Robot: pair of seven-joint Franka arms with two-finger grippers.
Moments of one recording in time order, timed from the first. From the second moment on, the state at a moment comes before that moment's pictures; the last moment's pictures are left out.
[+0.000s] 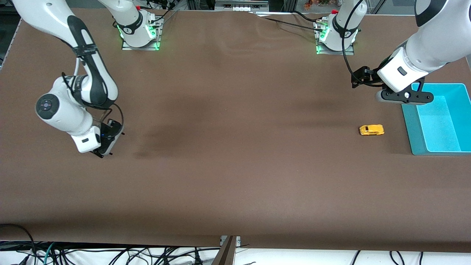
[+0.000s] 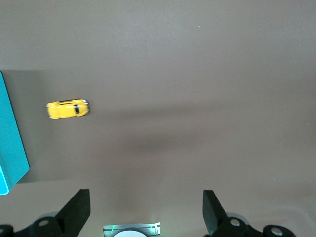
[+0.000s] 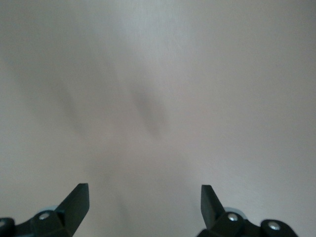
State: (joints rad) left arm -0.02 0.03 -0.17 -1.64 -0.05 1.49 -0.14; right arm 0.10 0.40 -0.01 -1.97 0.07 2.39 -1.05
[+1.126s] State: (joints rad) left arm 0.08 0.04 -0.17 -1.64 -0.05 1.49 0.03; right arm 0.22 0.32 -0.03 -1.40 0.04 1.60 -0.09
